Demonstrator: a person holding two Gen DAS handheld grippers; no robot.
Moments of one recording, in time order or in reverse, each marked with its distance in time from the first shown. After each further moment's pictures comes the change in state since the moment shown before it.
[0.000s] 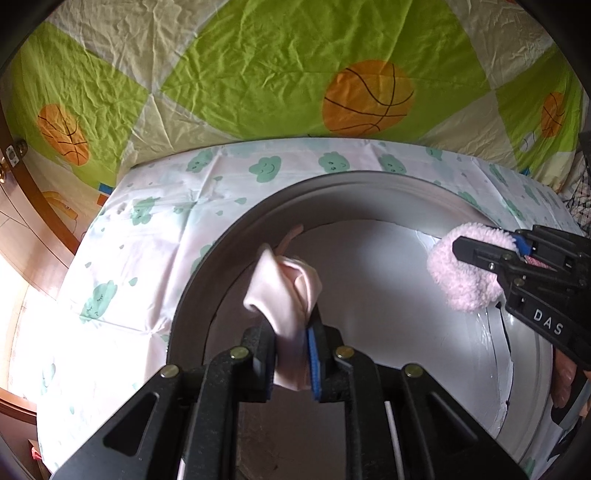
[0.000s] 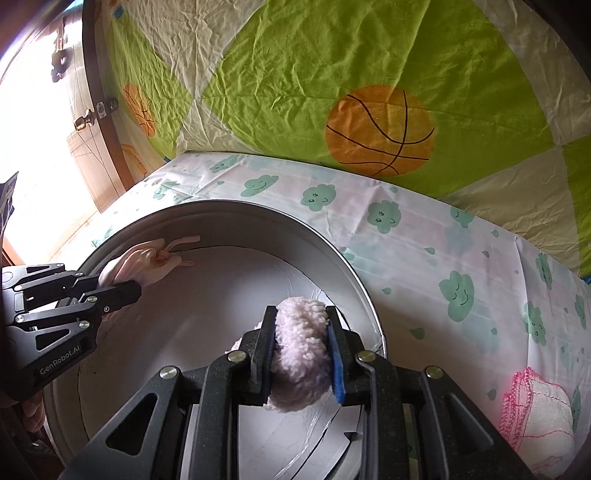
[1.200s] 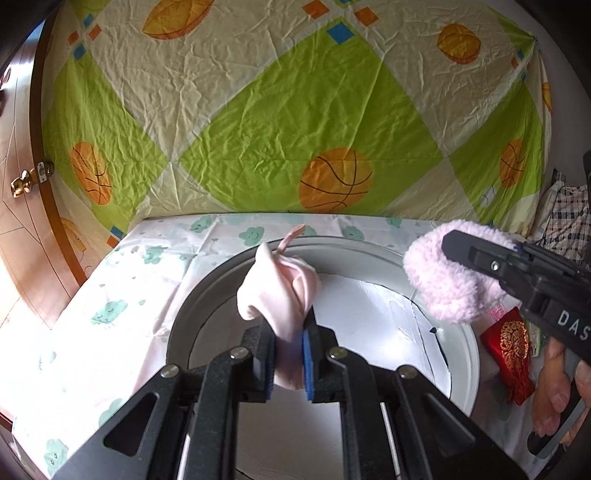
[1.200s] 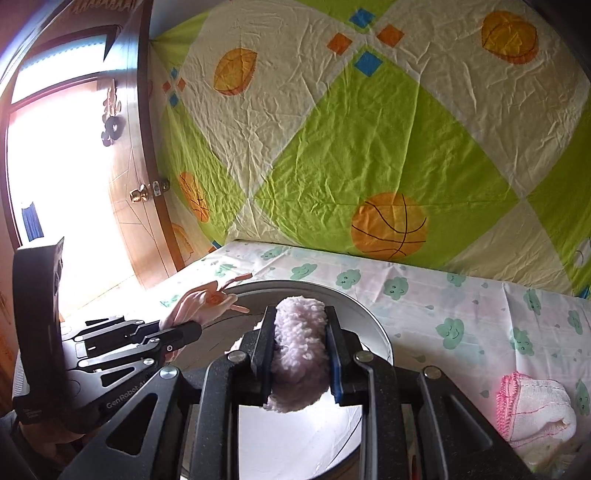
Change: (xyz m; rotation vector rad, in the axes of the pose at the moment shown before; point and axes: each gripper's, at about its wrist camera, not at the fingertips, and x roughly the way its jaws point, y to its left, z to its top) left arm -0.080 -0.023 -0.049 -0.050 -0.341 -0.050; right arm -0.104 0.017 -0.029 0.021 -0.369 0.110
